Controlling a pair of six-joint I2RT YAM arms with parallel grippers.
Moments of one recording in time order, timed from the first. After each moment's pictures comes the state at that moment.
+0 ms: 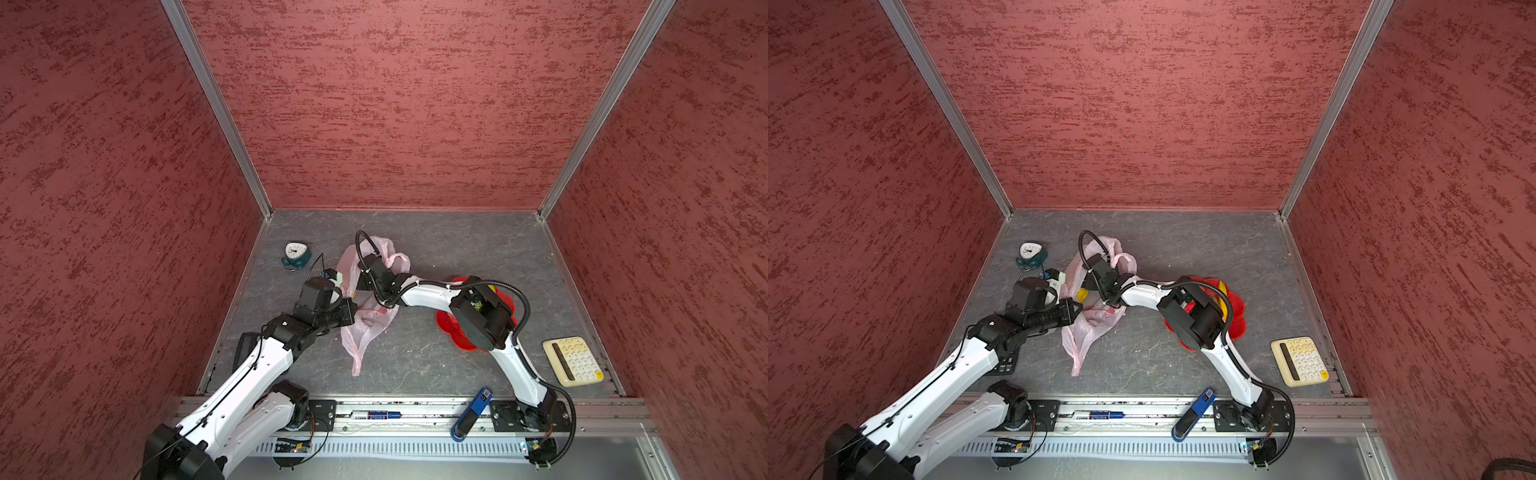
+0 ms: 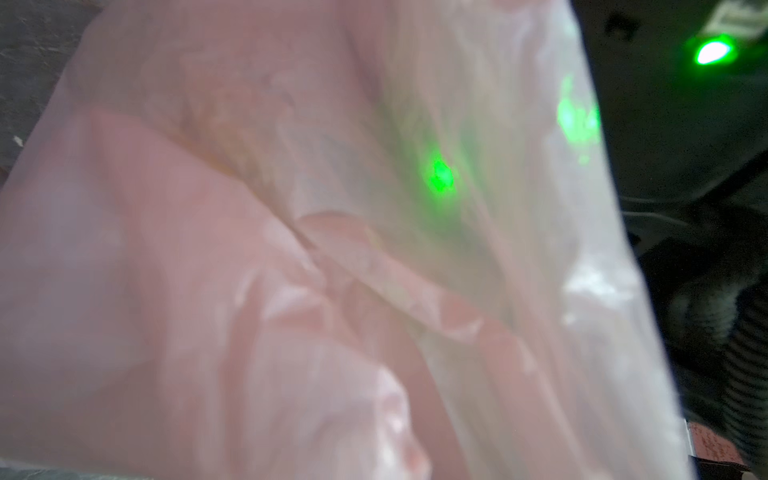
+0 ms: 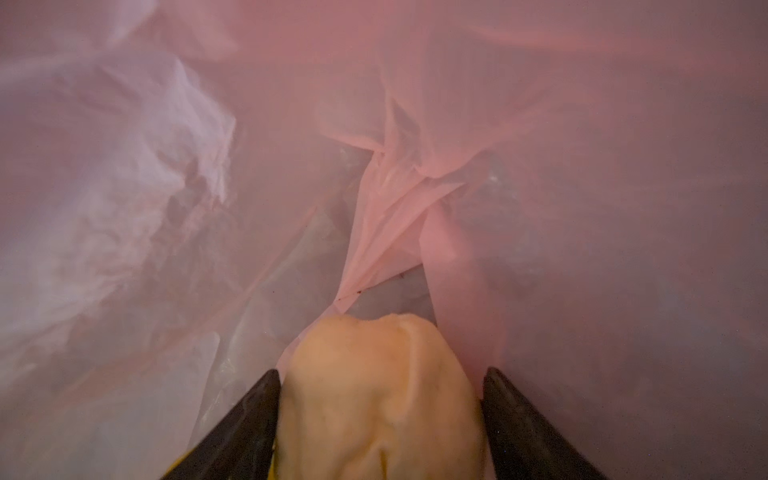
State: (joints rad) left arm -0.42 0.88 0.62 -0.51 0.18 -0.59; right arm 0.89 2.32 1.68 -0.03 0.18 0.82
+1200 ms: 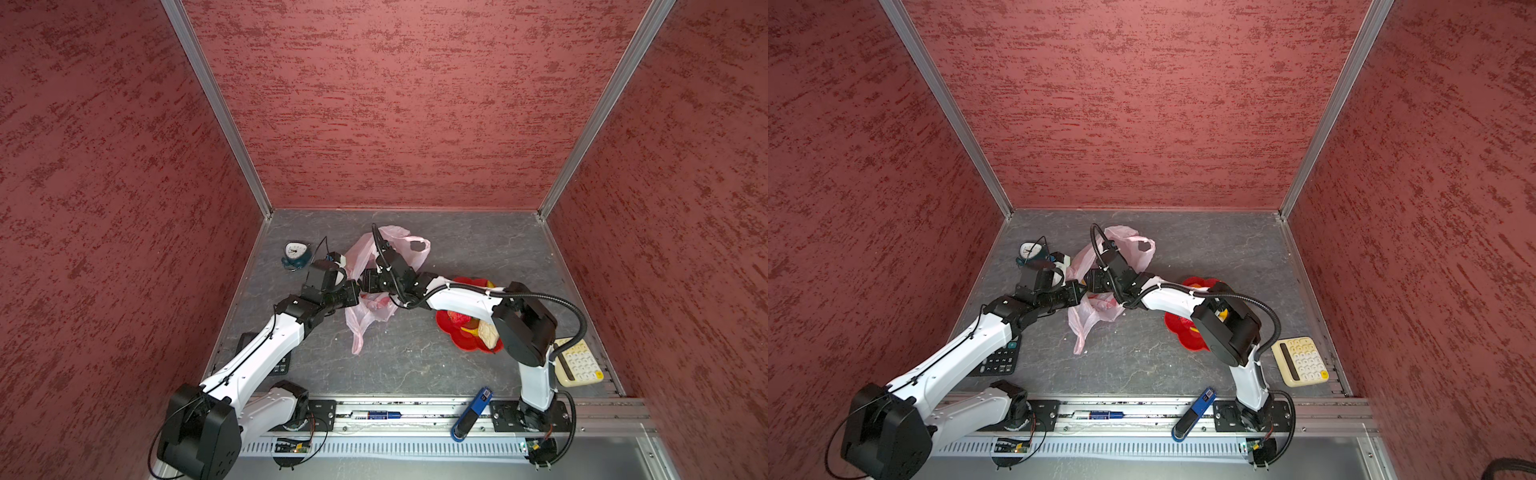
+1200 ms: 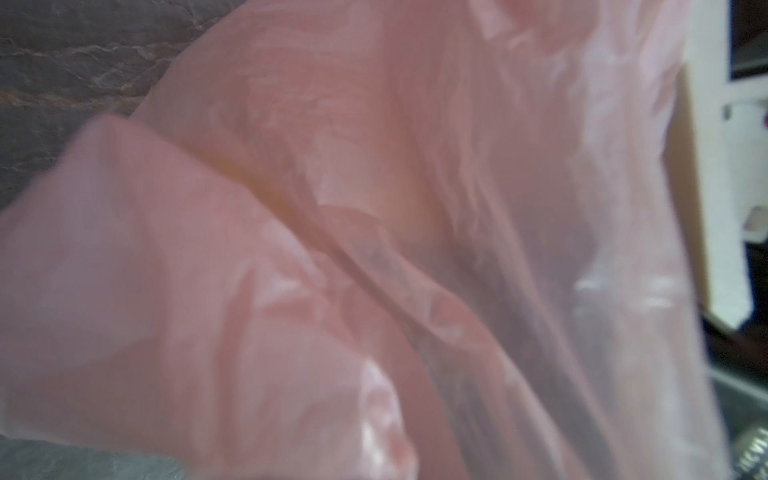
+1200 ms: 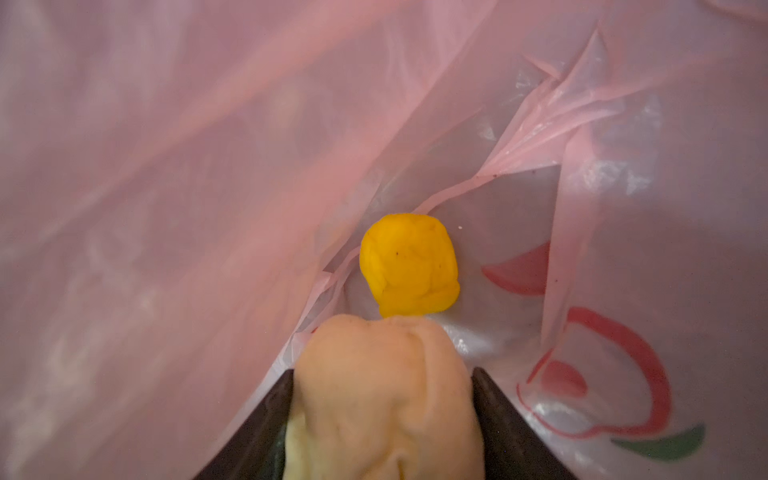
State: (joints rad) left arm -0.37 1.10 0.72 -0.35 0.18 -0.53; right arm 0.89 1.96 1.38 -0.01 -0.03 0.69
